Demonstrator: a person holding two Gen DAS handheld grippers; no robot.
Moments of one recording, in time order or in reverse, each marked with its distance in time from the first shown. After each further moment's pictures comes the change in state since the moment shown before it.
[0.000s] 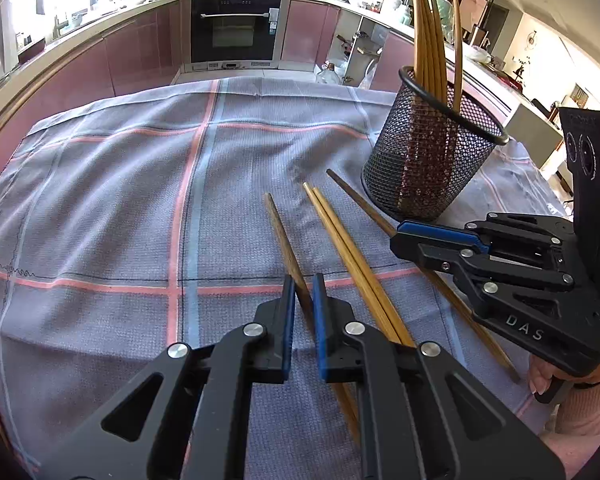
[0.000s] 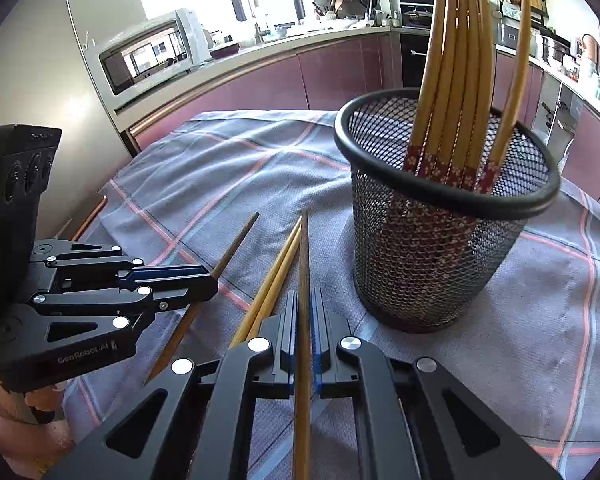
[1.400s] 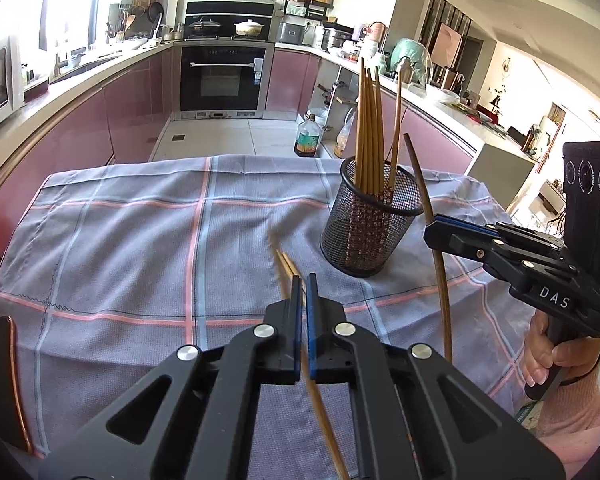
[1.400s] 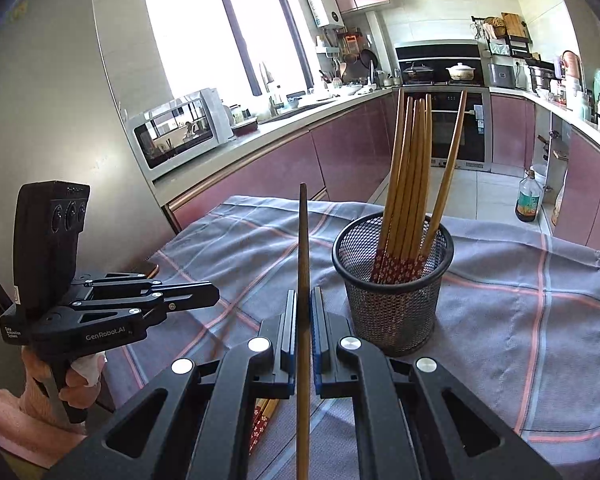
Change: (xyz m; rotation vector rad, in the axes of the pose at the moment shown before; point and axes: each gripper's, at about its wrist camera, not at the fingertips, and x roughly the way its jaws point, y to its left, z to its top) left arm -0.089 -0.019 0.006 0.033 -0.187 -0.052; right arm -0.095 -0.009 0.005 0.038 -0.254 0.083
